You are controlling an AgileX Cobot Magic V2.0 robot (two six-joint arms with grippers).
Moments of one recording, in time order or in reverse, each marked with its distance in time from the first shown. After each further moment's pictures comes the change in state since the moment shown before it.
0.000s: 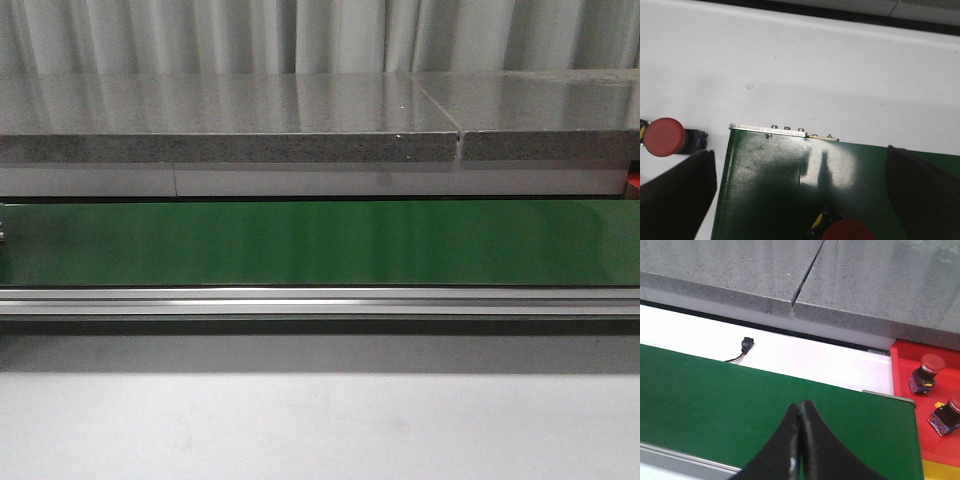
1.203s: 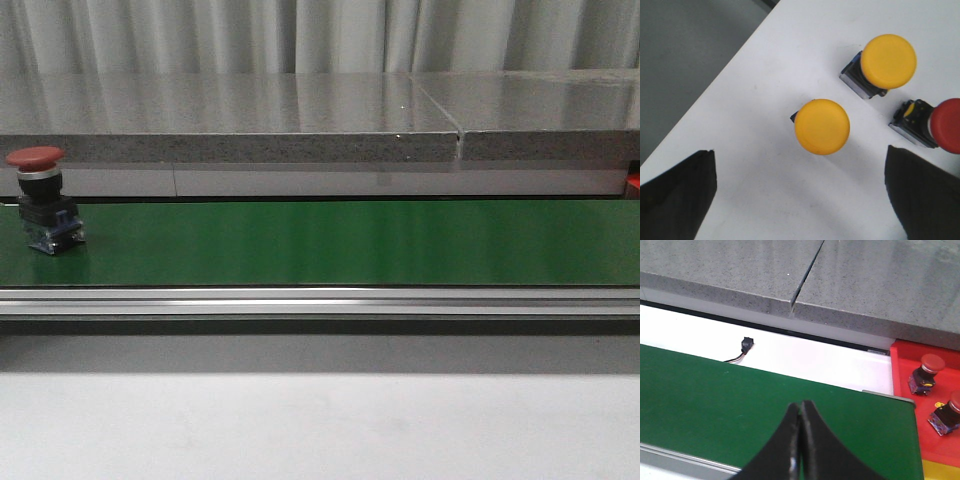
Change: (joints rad) left arm 0.514 0.209 -0.012 -0.010 0.040 -0.025; right arm 0.000 0.000 0.000 0.000 0.000 0.000
